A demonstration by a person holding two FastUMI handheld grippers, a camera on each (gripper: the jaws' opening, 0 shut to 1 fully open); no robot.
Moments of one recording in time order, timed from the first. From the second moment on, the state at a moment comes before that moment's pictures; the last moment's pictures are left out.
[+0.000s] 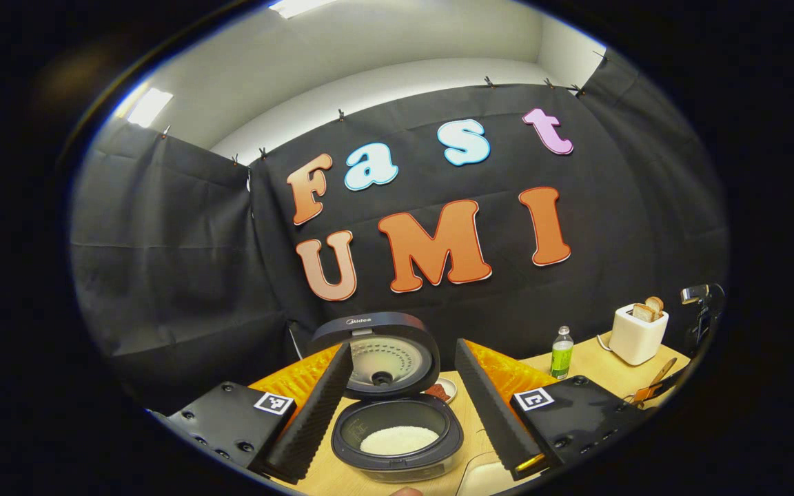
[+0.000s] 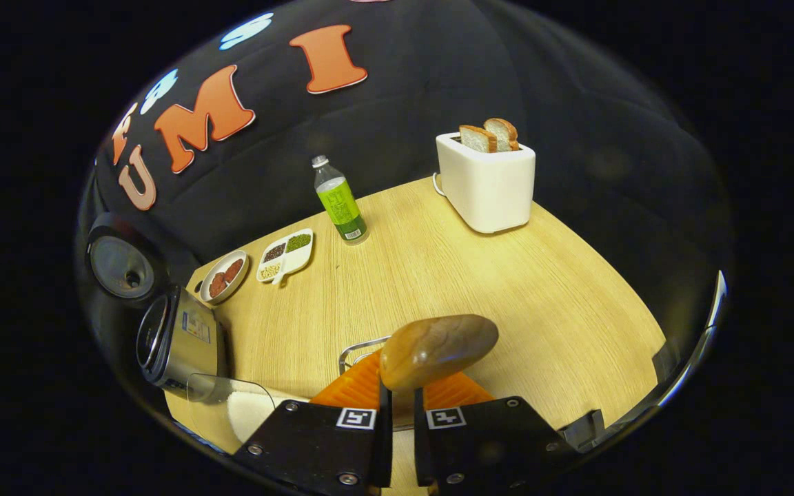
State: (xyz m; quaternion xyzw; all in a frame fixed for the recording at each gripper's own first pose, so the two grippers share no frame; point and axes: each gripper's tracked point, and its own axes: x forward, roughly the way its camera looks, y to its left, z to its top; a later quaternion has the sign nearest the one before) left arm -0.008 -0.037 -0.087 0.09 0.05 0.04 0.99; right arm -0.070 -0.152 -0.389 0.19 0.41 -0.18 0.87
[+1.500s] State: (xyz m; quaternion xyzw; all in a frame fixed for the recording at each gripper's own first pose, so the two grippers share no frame) left arm -0.015 0.058 -0.099 0.04 0.06 0.06 1.00; right arm -0.058 -0.001 -0.238 0.16 0.33 -0.06 0.93
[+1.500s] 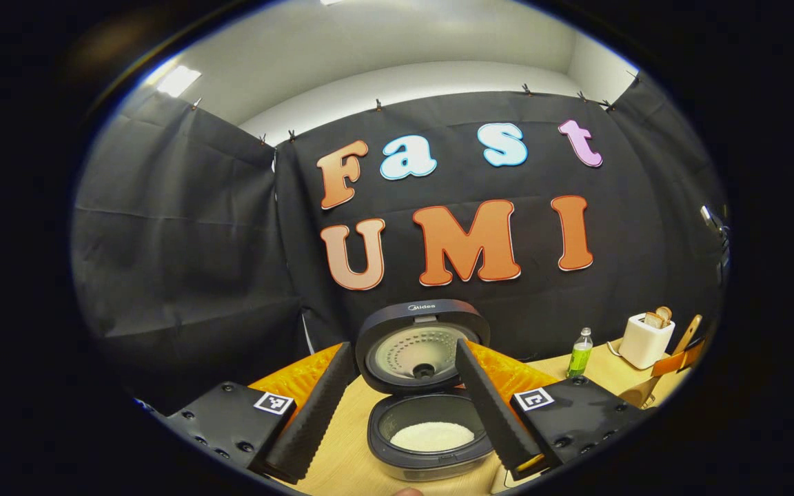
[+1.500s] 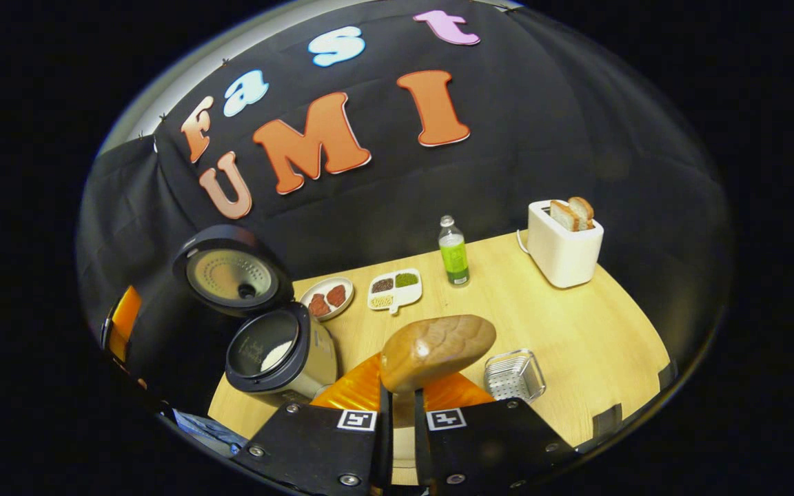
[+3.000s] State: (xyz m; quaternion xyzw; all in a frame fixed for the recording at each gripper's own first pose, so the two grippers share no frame) left arm -0.007 0.112 -0.142 0.05 0.11 0.04 0.99; right arm -0.084 0.045 -0.375 -0.03 0.40 -0.16 0.90
